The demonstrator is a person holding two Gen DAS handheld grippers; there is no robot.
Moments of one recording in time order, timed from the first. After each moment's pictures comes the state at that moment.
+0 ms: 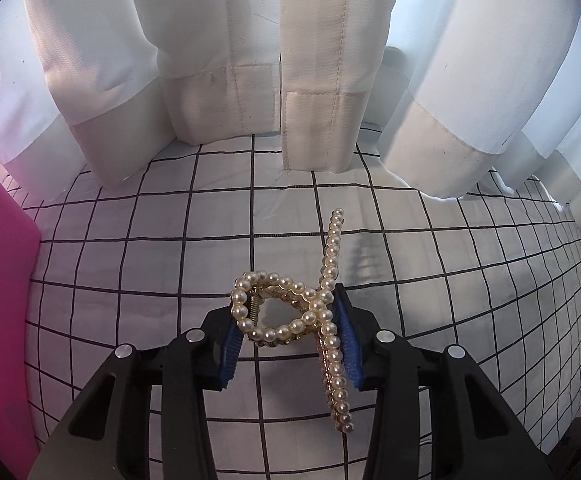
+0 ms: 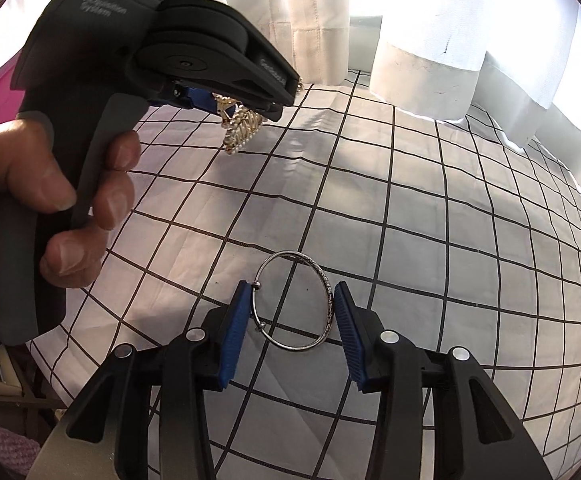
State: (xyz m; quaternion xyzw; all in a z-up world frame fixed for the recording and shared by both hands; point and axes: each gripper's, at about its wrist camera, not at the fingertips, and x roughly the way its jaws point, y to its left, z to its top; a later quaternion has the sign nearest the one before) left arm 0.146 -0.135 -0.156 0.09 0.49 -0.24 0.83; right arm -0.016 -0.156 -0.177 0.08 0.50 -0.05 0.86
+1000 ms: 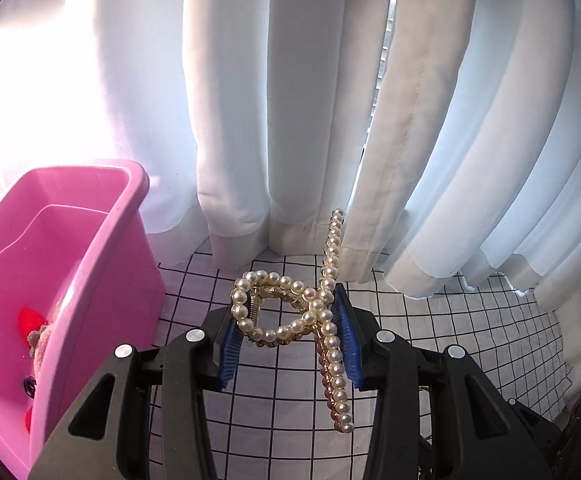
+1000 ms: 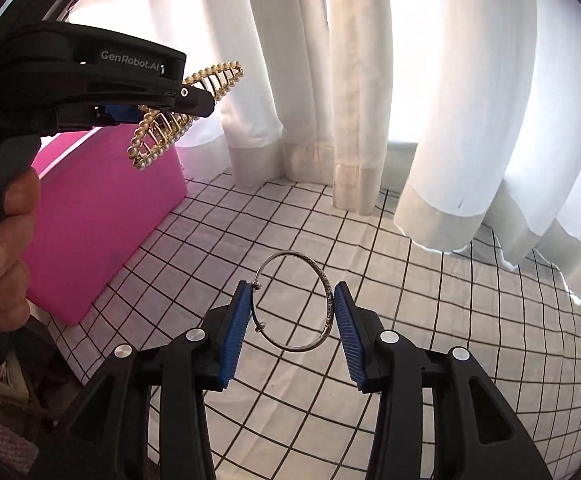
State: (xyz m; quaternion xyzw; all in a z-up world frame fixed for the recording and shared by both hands) left arm 0.122 -0.042 -0.002 0.02 0.39 -0.19 0.90; right arm 0.016 -0.152 -0.068 0.05 0.41 0.00 0.91
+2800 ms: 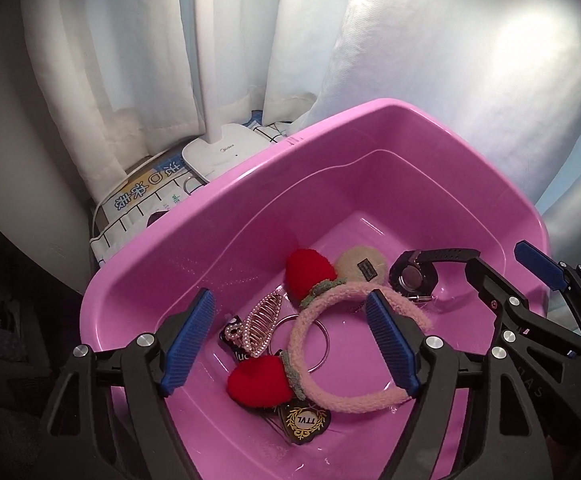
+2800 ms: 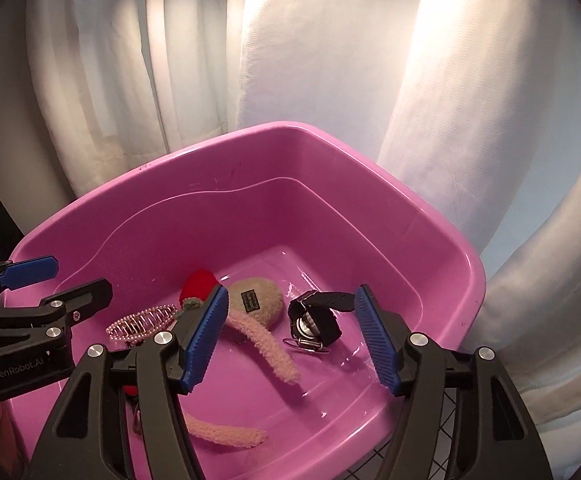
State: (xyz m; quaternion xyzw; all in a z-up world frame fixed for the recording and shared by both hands) left arm 0.144 0.253 -0.020 -0.12 0.45 0.12 0.88; right arm 0.226 0.096 -0.010 -0.10 0.41 0.18 0.89
